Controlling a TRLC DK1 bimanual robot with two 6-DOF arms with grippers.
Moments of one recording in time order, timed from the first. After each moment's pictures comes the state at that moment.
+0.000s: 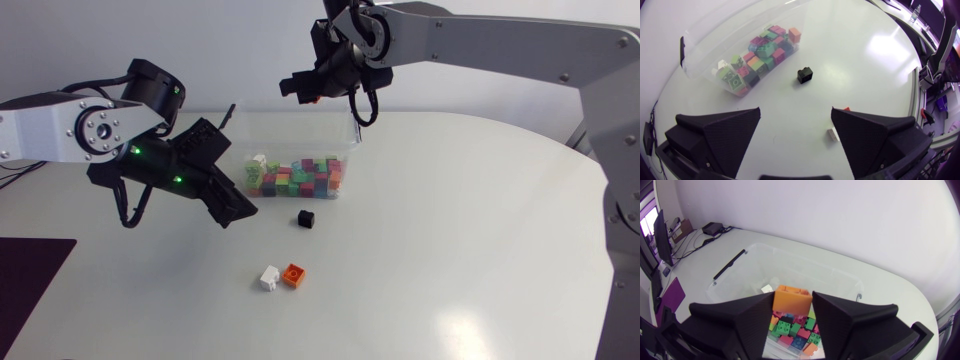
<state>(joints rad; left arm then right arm) -0.30 1.54 1.06 -0.54 0.32 0.49 0.54 2.11 1.95 -0.46 0.07 0.09</state>
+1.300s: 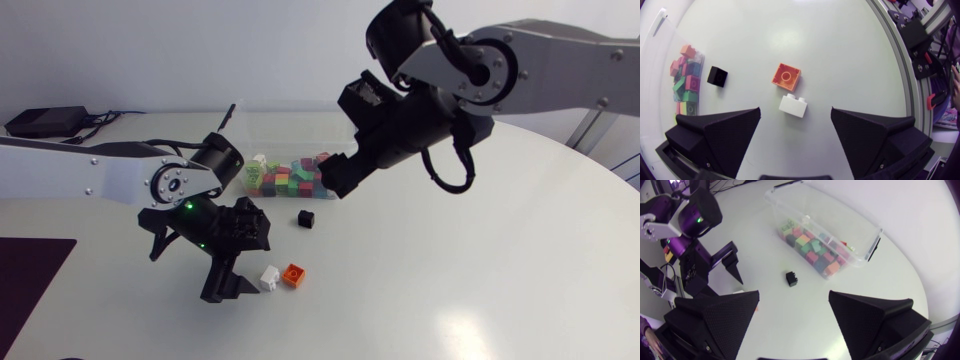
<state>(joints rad) -0.46 1.69 0.97 -0.64 0.34 1.22 0.61 1.60 1.32 -0.65 -0.08 -0.14</state>
